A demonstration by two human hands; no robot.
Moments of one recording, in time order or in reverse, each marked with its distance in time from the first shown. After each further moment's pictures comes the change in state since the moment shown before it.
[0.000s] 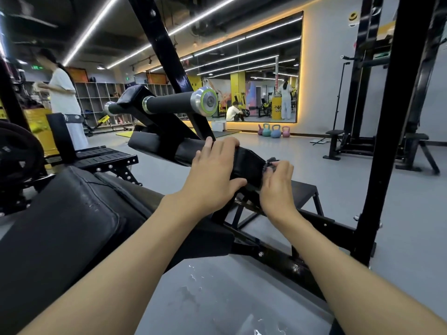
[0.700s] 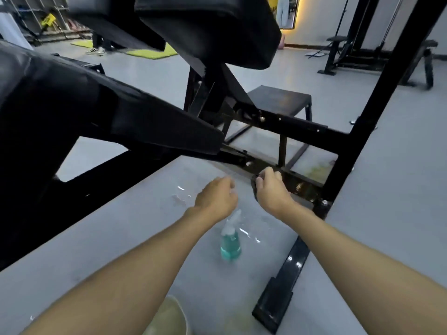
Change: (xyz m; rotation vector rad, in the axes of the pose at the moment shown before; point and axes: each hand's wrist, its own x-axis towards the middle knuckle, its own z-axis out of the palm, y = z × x) left_hand -0.169 -0.041 0.220 -0.175 -0.583 -0.467; right_hand -0.167 0.135 0.013 -0.382 -0.554 0.477
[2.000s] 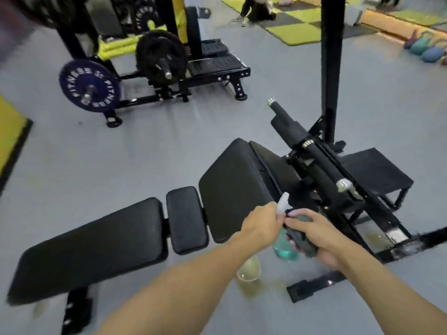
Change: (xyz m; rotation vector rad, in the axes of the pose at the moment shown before) left_hand -0.279 0.136 -0.490 -0.315 -0.043 -0.481; right_hand -0.214 -0.453 -0.280 0.550 -0.739 0.383
